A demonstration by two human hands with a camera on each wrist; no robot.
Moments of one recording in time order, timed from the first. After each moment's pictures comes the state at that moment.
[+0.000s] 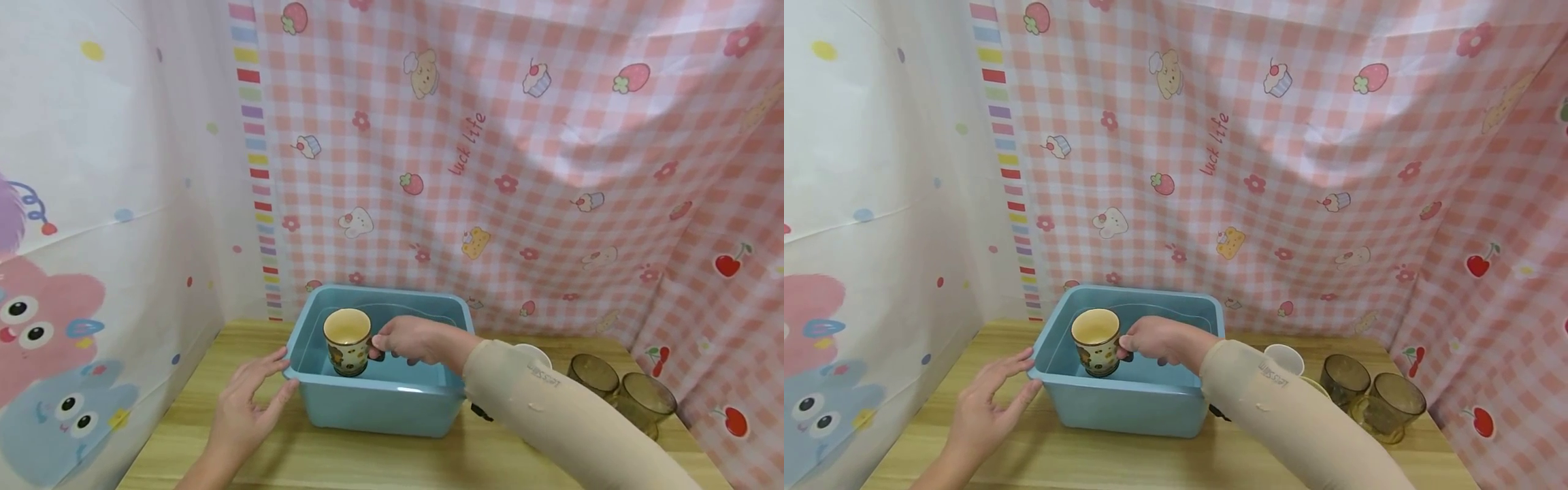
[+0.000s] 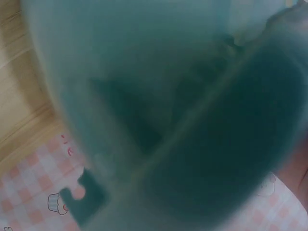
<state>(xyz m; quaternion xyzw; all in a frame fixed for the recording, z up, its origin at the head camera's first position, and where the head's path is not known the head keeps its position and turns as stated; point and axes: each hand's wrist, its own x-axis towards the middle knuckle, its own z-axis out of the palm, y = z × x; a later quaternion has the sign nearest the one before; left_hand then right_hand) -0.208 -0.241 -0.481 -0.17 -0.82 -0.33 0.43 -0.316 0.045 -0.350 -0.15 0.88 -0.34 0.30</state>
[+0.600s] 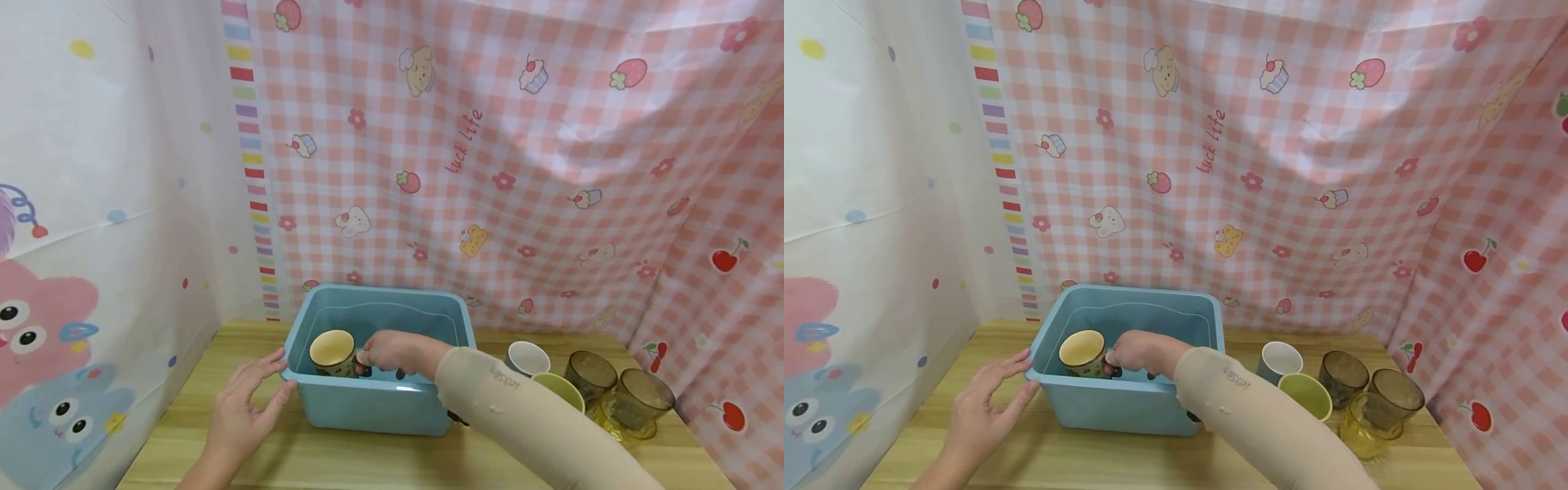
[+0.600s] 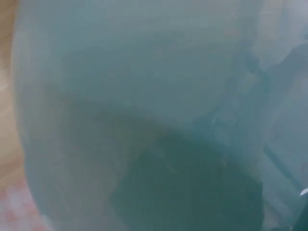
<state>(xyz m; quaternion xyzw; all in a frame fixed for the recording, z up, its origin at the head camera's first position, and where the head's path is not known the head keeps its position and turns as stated) -0.211 -0.240 -0.481 -0.19 -0.80 -0.34 0.45 -0.319 0.018 -0.384 -0.15 0.89 -0.30 0.31</state>
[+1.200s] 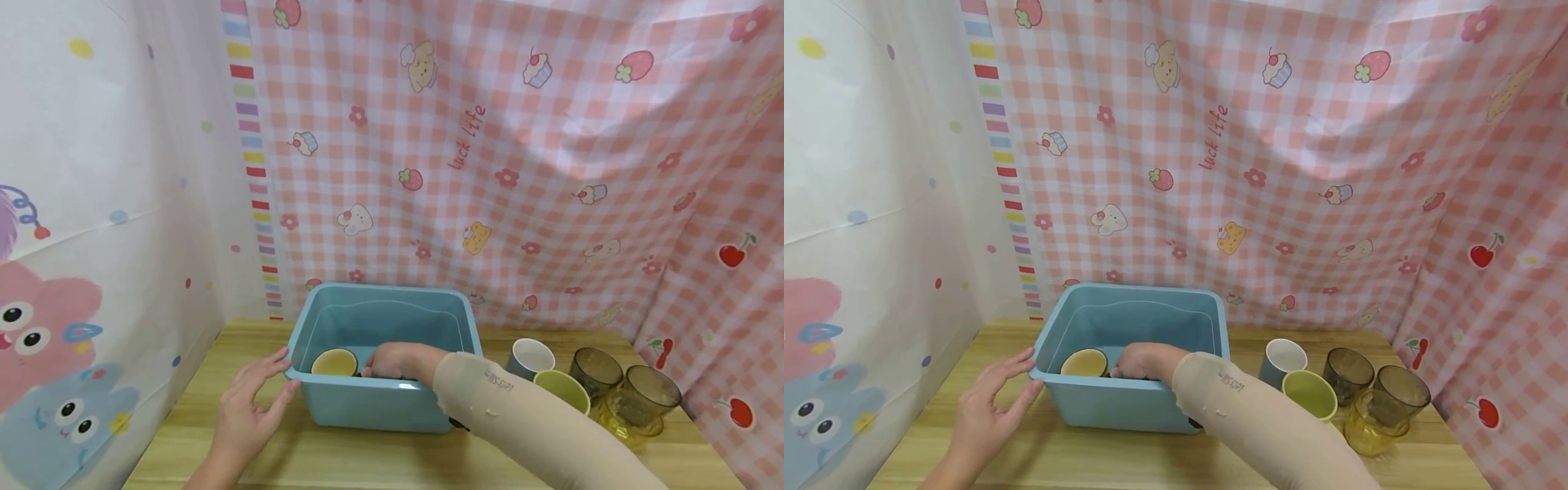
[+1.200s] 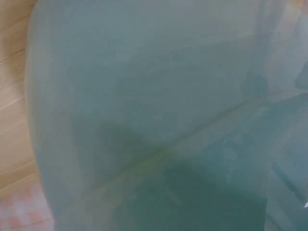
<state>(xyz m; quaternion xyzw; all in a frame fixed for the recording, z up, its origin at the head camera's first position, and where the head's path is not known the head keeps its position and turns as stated) -0.213 -0.240 -0.485 -0.21 -0.78 -0.35 0.48 -0.317 0.017 -0.400 -0.22 0.91 -0.19 0.31</state>
